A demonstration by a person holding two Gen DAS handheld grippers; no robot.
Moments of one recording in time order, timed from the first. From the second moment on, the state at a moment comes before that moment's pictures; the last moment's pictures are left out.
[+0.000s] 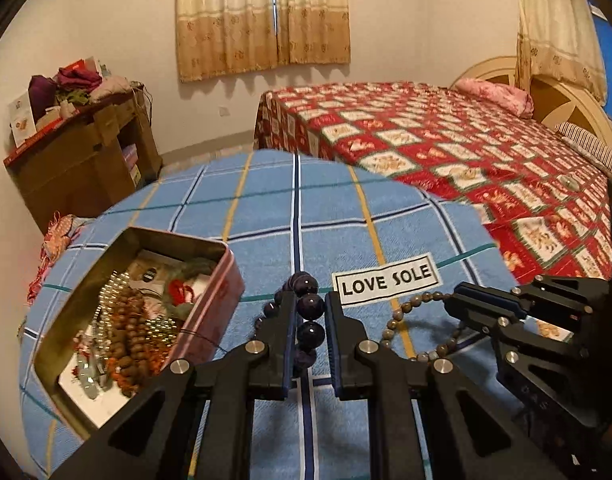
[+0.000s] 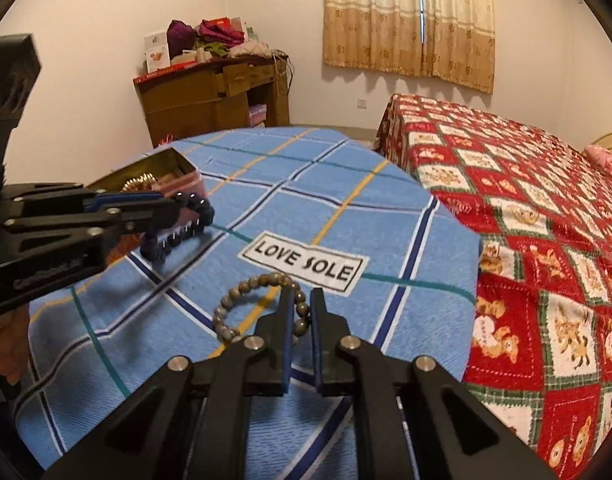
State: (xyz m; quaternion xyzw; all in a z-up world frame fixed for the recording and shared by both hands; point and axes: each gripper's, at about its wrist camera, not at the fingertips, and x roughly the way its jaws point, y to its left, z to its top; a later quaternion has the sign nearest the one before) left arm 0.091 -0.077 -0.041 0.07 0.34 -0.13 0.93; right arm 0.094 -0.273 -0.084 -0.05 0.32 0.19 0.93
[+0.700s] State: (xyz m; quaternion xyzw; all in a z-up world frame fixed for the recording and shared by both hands) left arm 0.059 -0.039 0.004 0.07 0.29 -0.09 0.95; right arm 0.083 -0.259 -0.030 -0.05 0.25 0.22 0.94
